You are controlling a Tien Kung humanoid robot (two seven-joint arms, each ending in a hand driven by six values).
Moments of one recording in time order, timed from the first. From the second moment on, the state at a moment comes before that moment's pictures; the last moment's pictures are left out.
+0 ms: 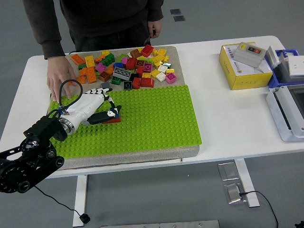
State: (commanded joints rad) left arm -0.67 0.41 -0.45 -1.13 1.75 0.29 0.05; right arm 0.24 -0.22 0.69 0.25 -0.19 -0.35 -0.19
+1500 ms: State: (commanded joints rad) left arm -0.68 0.39 -0.43 -1.07 1.73 0.28 0.06; right arm 0.24 -0.21 0.68 0.25 -0.17 -0.35 -0.19
